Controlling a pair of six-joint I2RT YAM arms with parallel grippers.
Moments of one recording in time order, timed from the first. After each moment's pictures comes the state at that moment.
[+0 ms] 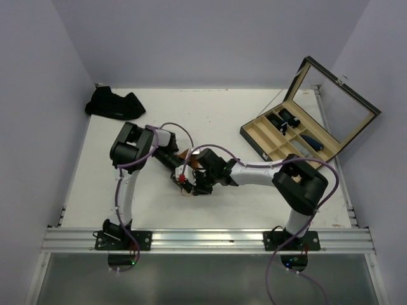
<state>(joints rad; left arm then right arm) -0.37 2.33 1.38 -1.25 1.13 0.79 0.94 1.77 0.96 -0.12 -0.43 -0.54</state>
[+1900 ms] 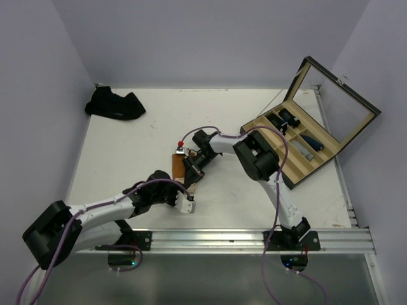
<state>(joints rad) -0.77 1.08 0.27 0.04 0.19 1.10 0.70 2.46 1.68 -0.72 -1.23 0.01</state>
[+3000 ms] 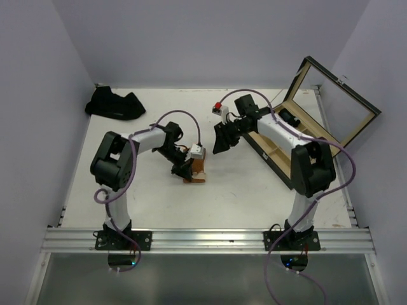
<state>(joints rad) -0.45 1.93 1.17 -0.82 0.84 1.14 0.41 1.92 1.48 -0.69 -0.75 -0.16</state>
